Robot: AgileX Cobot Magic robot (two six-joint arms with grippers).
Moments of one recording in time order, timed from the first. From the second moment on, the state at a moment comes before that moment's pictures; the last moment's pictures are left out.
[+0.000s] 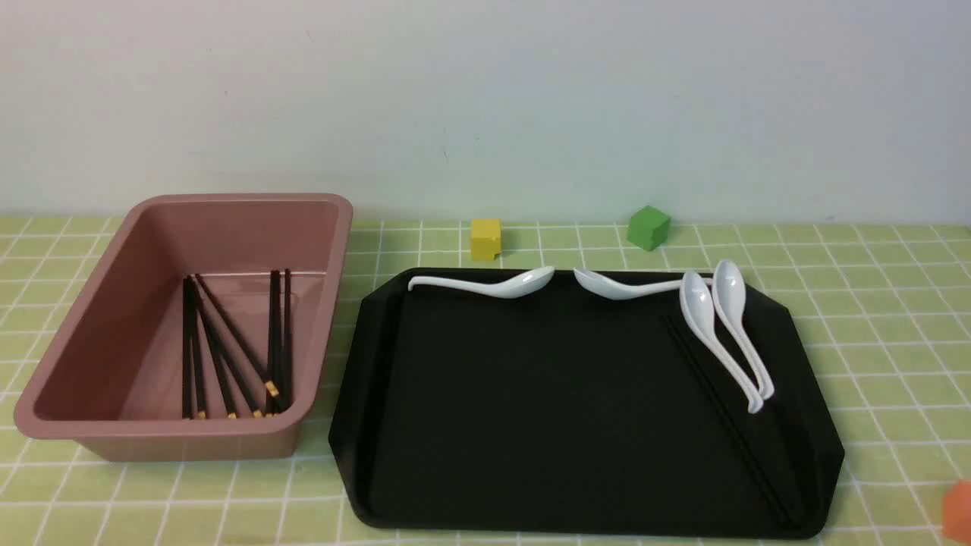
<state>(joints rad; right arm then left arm) 0.06 -0.01 0.02 0.01 0.36 -0.01 -0.08 -0.01 0.03 0.04 0.39 -0.56</state>
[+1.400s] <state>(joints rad) 0.06 -0.01 0.02 0.01 0.36 -0.01 -0.08 -0.01 0.03 0.04 0.39 -0.56</state>
